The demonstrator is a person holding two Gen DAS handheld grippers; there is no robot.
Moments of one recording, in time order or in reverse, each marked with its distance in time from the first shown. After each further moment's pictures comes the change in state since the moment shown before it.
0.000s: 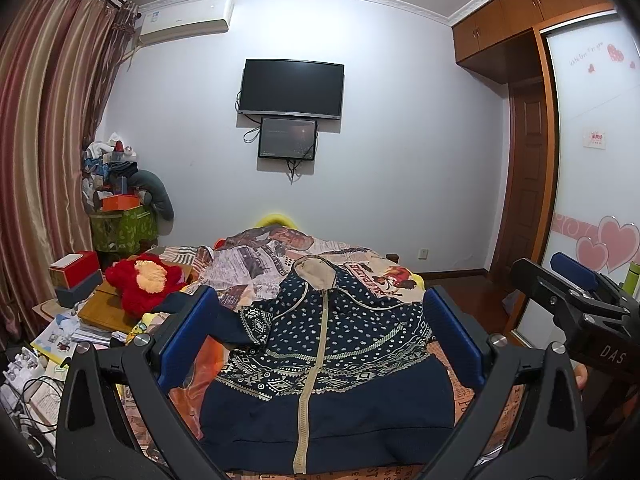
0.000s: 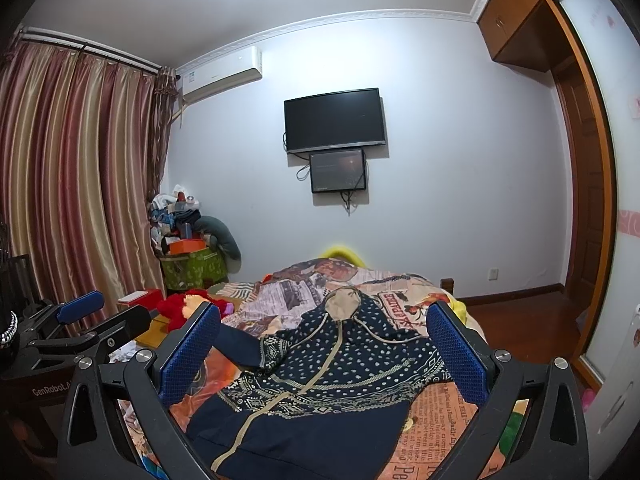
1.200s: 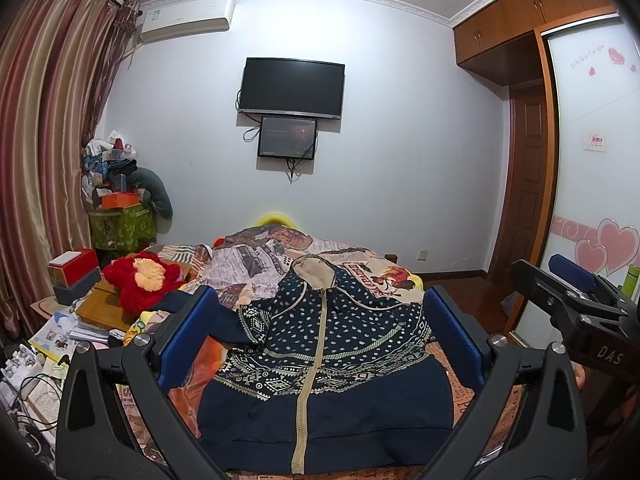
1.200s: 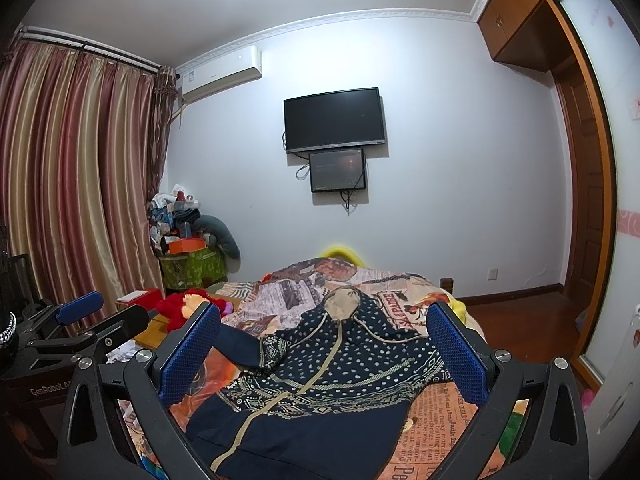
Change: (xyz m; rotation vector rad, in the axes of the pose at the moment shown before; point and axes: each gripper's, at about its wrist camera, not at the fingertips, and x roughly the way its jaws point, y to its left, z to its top) left arm 0.003 -0.001 -0.001 -0.001 0.004 -0.001; right arm 0.001 -0.001 -0.001 0.002 0.005 0.000
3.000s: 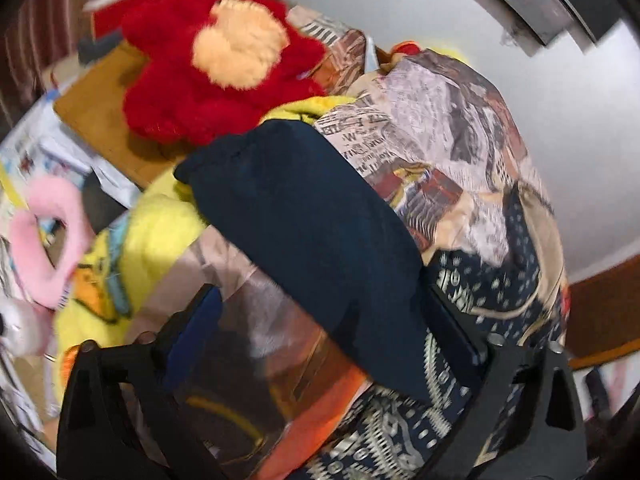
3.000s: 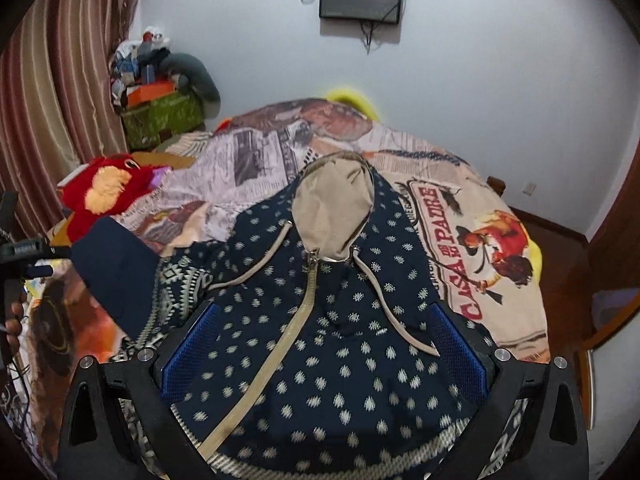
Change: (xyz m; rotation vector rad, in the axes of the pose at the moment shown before) left arm 0.418 0.359 -0.118 -0.690 0.750 0.292; right arm 0.477 -0.050 -0.086 -0.121 0.633 0.014
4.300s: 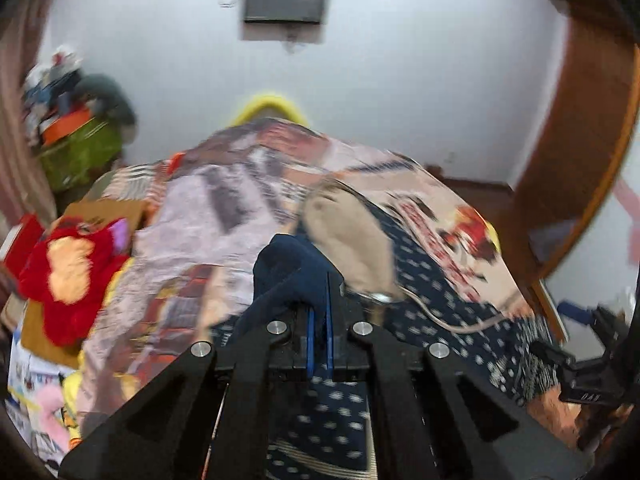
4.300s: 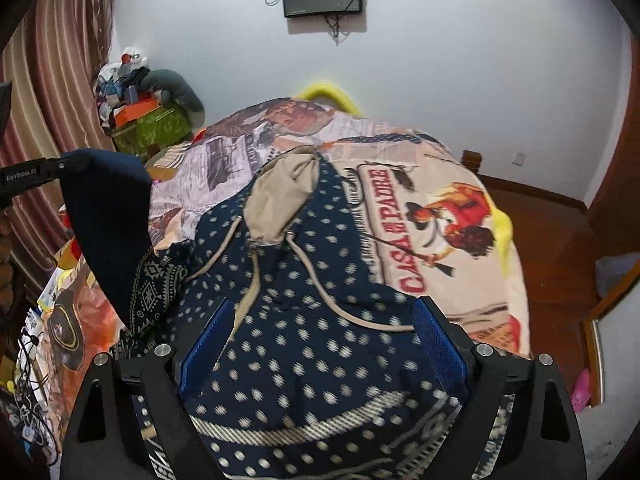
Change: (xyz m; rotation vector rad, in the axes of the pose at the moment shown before) left arm -0.080 -0.310 -0.094 0.735 -0.240 -0.128; right arm -0.062 -0.093 -0.020 0.119 0.013 0.013
